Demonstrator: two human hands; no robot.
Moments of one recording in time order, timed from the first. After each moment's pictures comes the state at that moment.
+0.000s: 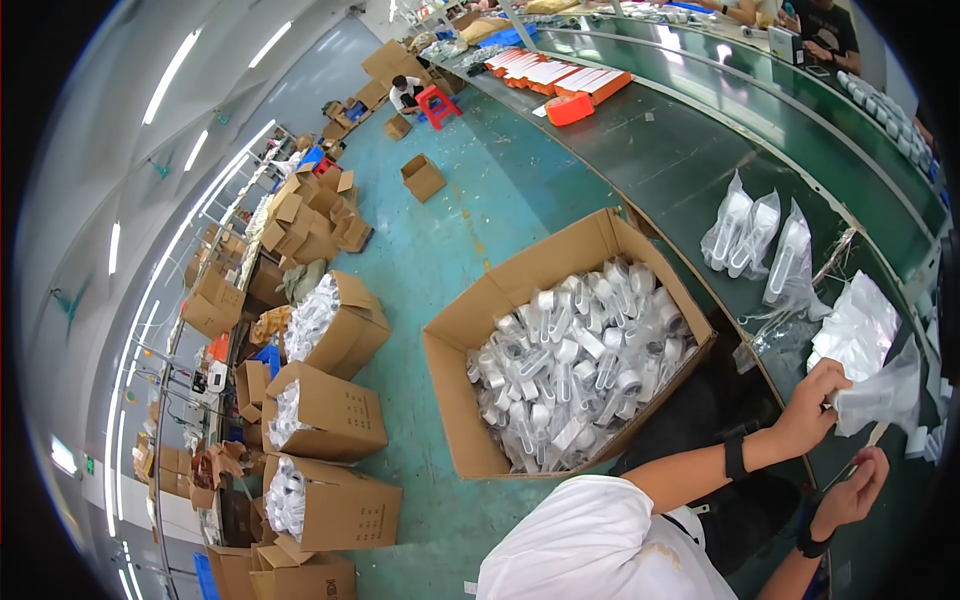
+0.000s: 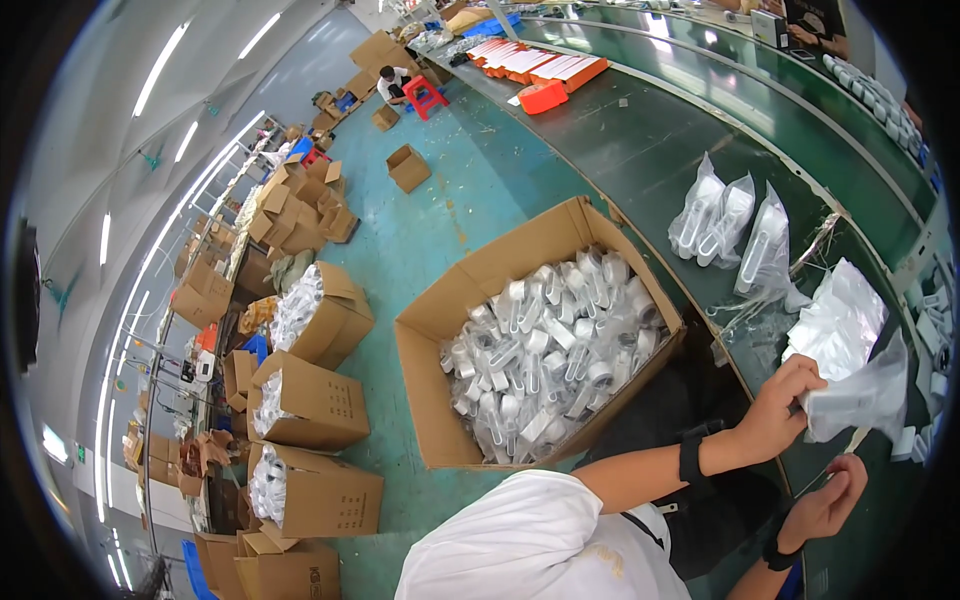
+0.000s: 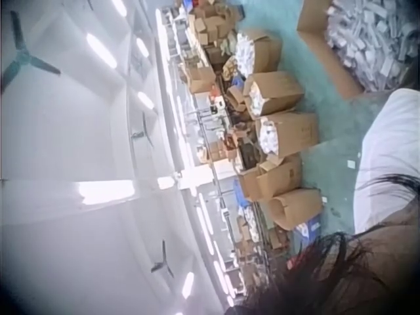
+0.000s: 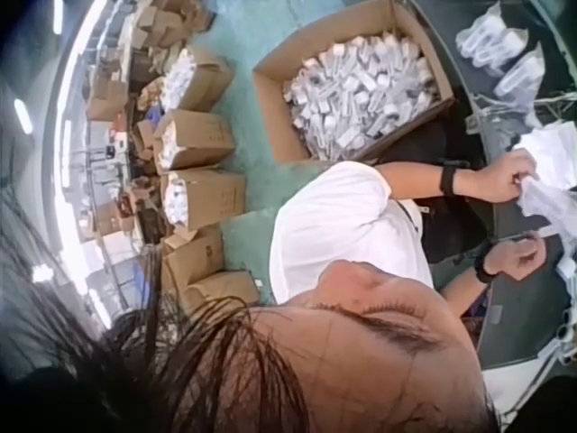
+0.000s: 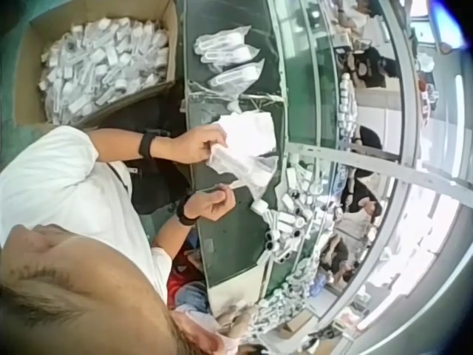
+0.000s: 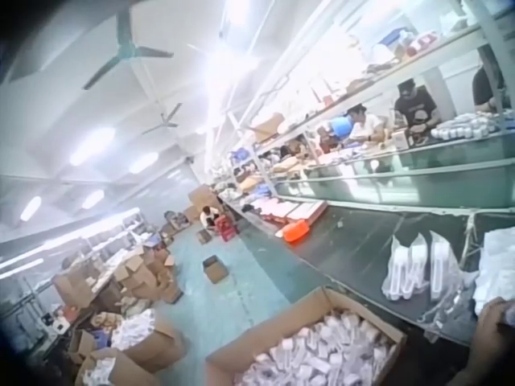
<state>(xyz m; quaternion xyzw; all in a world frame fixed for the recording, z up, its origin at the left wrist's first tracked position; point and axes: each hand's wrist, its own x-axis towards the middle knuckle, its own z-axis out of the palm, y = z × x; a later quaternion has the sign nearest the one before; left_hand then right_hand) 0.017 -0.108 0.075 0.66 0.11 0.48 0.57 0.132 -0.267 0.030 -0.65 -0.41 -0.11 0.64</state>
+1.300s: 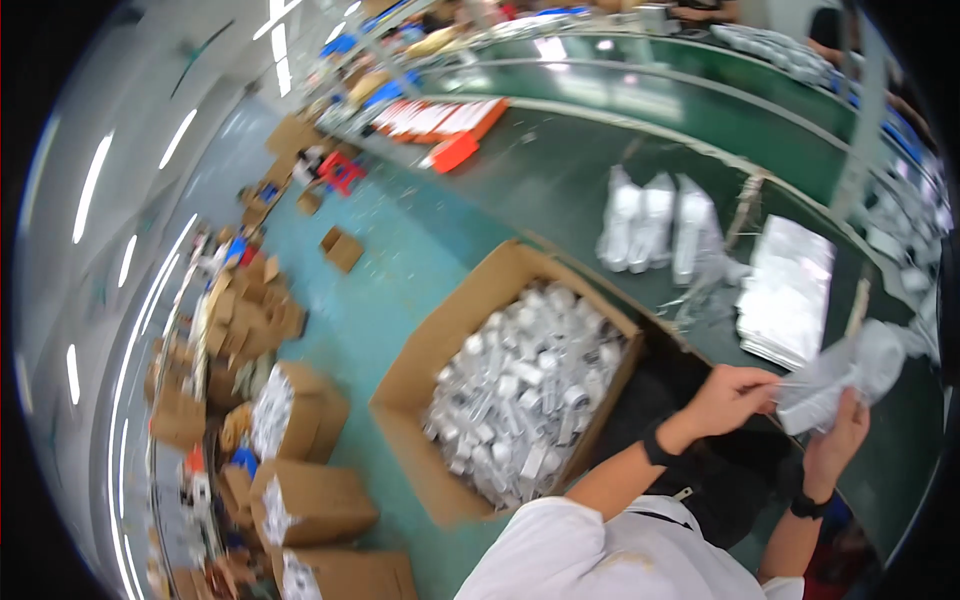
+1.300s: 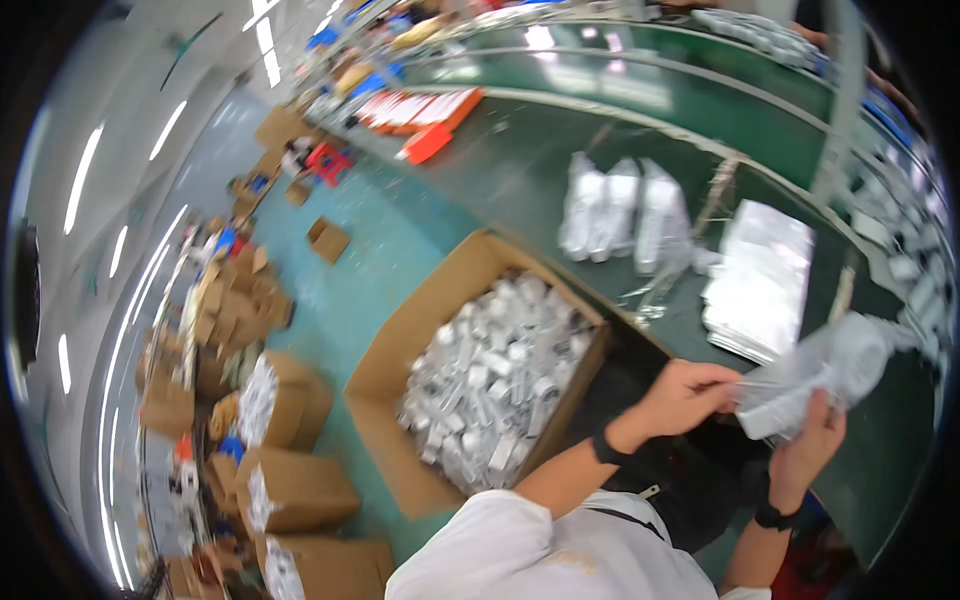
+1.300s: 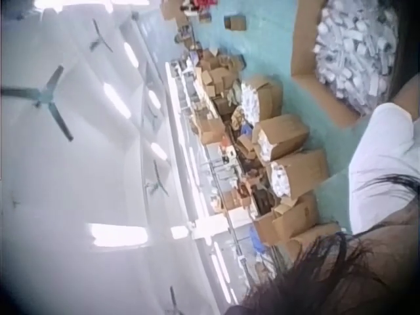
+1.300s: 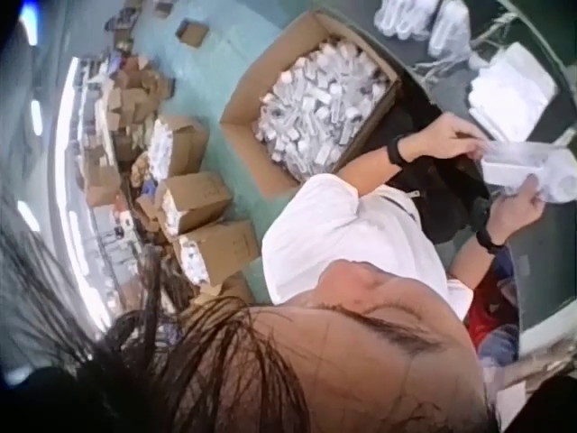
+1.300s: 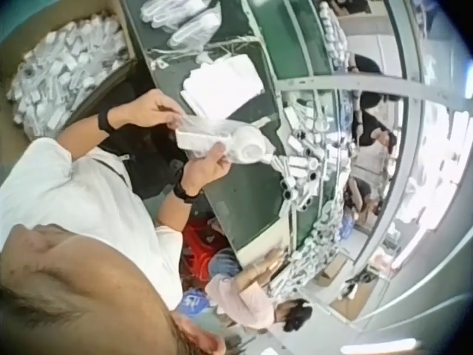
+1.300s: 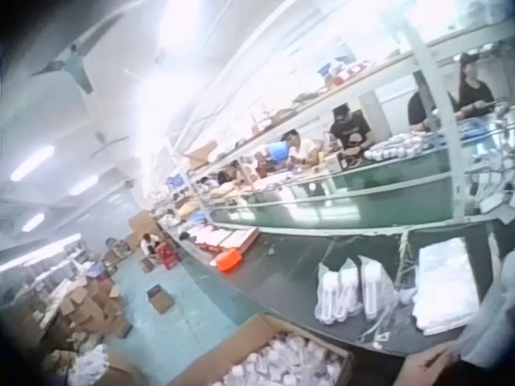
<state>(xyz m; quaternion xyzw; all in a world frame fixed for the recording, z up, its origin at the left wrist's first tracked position) -0.020 -0.093 0.068 0.61 0.08 0.21 0.76 0.117 -0.264 0.060 -0.53 -0.13 0.13 0.83</state>
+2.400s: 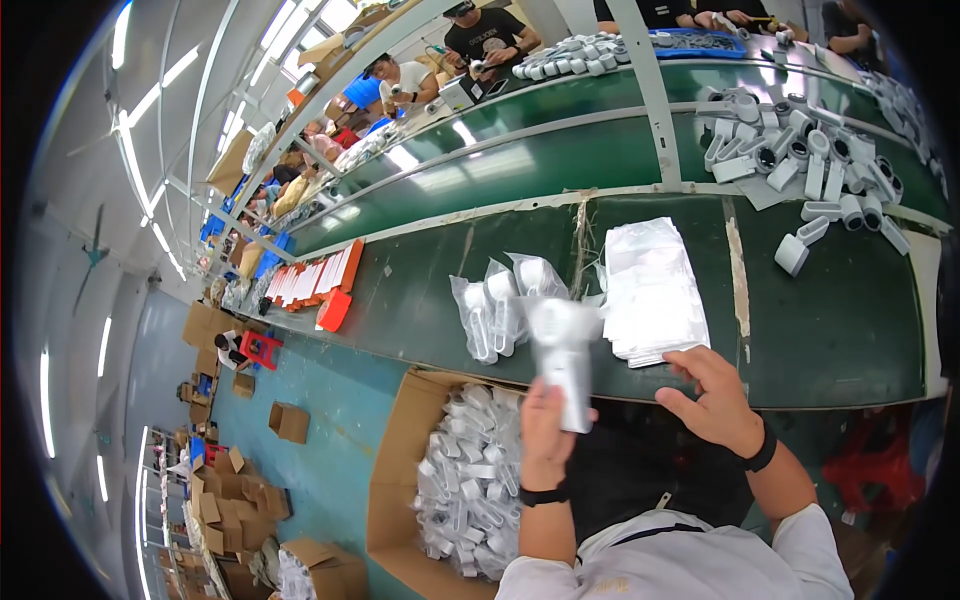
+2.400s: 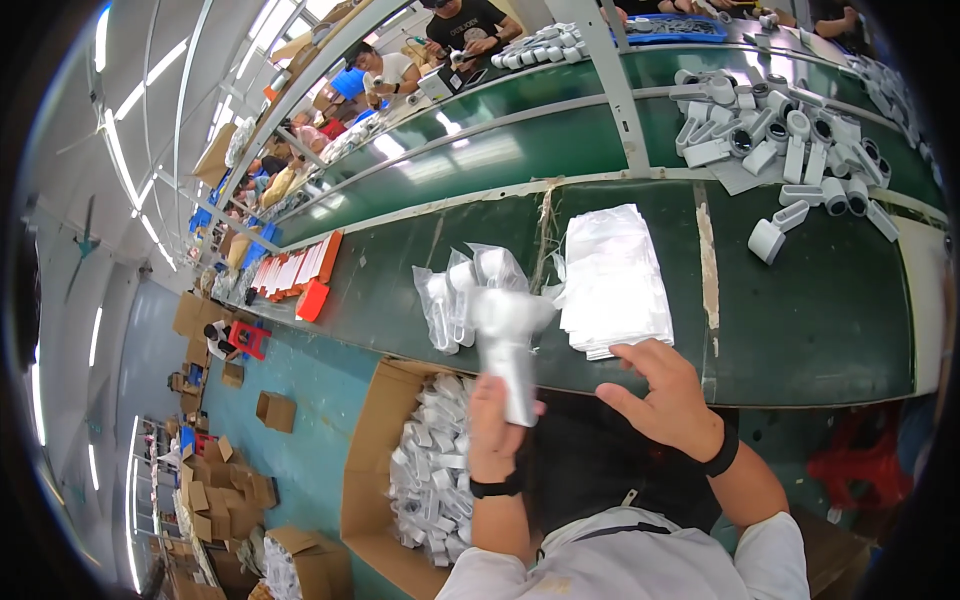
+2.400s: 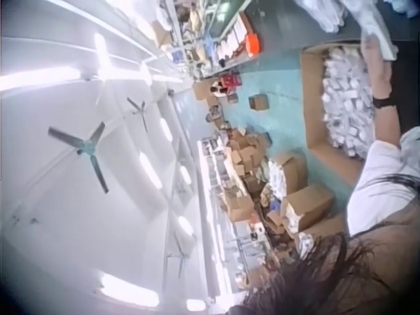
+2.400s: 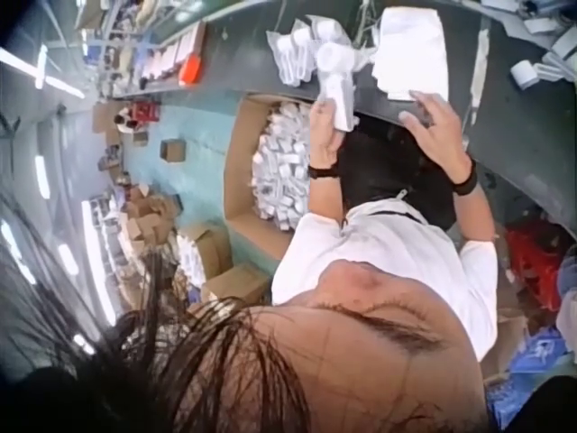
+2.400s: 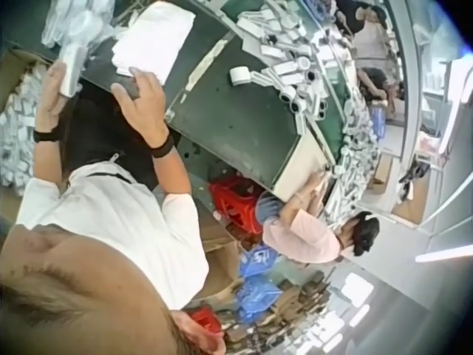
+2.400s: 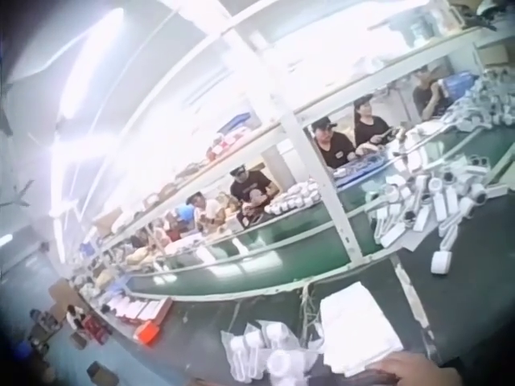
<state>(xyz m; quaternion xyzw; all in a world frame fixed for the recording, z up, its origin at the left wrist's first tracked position) -0.067 -0.022 0.075 0.42 0.19 0.27 0.85 0.088 -0.222 0.116 -0.71 -0.45 0.01 0.55</state>
